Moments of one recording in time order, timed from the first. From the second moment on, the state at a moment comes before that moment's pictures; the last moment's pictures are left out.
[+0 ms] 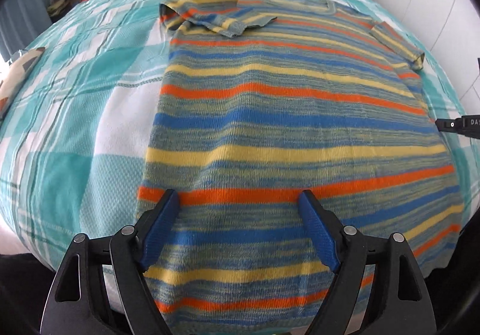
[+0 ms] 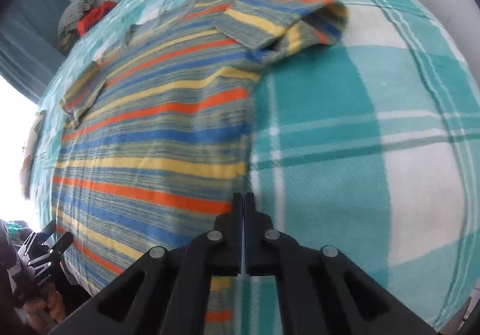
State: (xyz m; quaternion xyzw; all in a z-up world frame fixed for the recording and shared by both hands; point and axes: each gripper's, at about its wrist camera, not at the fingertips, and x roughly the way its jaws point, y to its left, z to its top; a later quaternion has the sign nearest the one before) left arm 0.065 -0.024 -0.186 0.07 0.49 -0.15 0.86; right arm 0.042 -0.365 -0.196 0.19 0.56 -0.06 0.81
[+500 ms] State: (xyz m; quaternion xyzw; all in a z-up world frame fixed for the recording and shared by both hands) left arm 0.061 -0.029 -0.194 0.06 0.46 -0.13 0.88; right arm 0.188 -0.360 -0.173 -0.07 0.52 -0.01 0.85
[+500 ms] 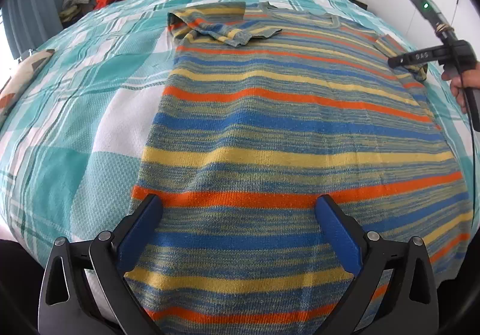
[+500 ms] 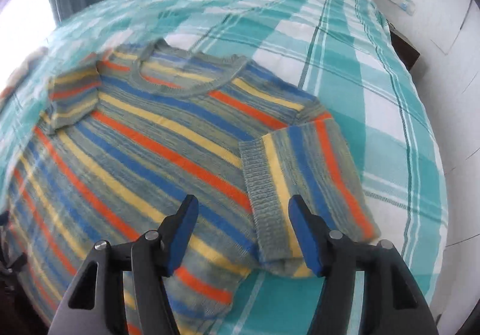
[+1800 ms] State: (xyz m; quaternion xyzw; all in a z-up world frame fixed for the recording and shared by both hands) left arm 0.062 -0.032 -0.196 0.07 0.46 -0.13 0.88; right arm -0.018 -0.646 -0.190 0.39 0.44 -0.29 0.75
